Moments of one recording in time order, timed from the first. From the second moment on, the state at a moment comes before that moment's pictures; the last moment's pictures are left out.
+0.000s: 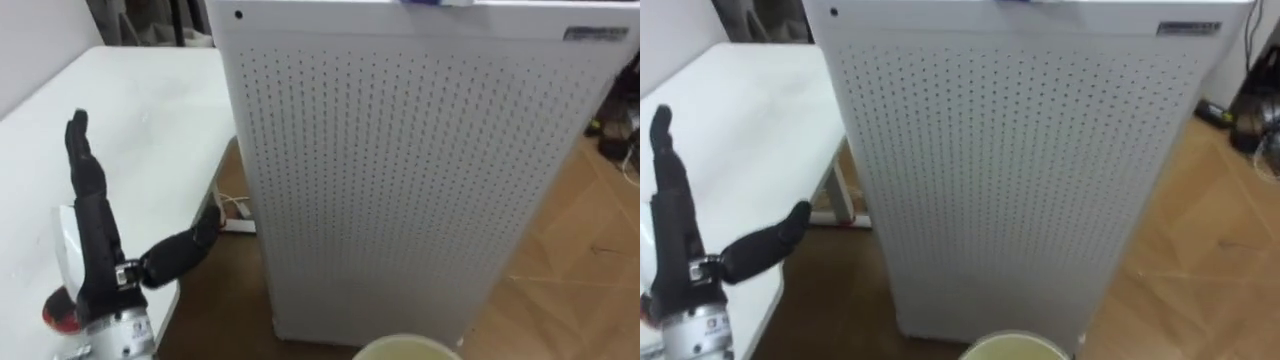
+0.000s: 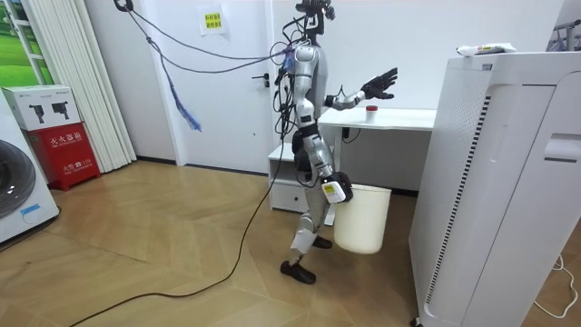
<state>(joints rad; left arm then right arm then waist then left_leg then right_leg) 0.03 0.22 -0.08 0.07 0.31 -0.43 0.71 0.04 -0.27 0.22 1.16 0.74 -0.18 0.11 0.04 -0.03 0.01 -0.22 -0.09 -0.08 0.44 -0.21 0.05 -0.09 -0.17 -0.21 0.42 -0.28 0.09</state>
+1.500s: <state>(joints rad) 0.10 0.24 -0.14 -0.06 0.35 -0.44 0.66 0.02 -0.26 0.21 1.29 0.66 -0.17 0.20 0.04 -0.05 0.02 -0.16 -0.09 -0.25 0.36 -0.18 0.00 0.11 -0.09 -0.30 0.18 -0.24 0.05</state>
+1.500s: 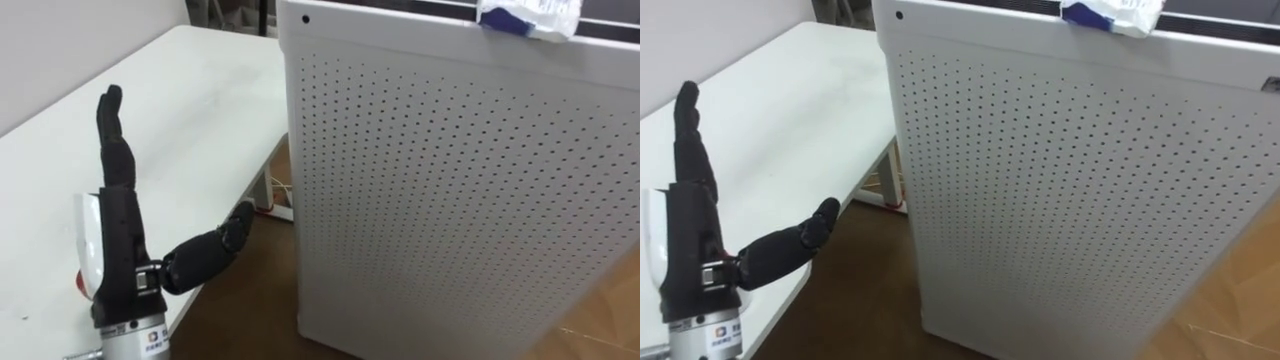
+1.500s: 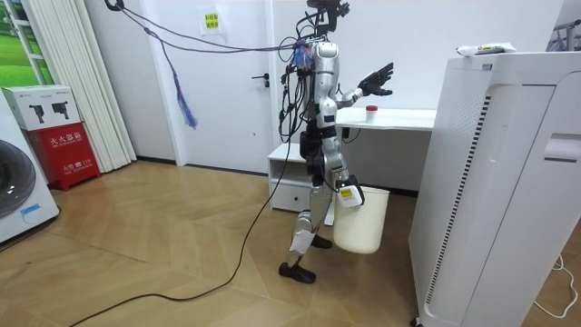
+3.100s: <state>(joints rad) 0.17 0.24 -0.09 0.19 0.30 -0.41 0.69 0.03 -0.26 0.21 1.27 0.61 -0.12 0.22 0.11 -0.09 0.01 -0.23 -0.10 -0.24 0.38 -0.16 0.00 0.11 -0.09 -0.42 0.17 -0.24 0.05</state>
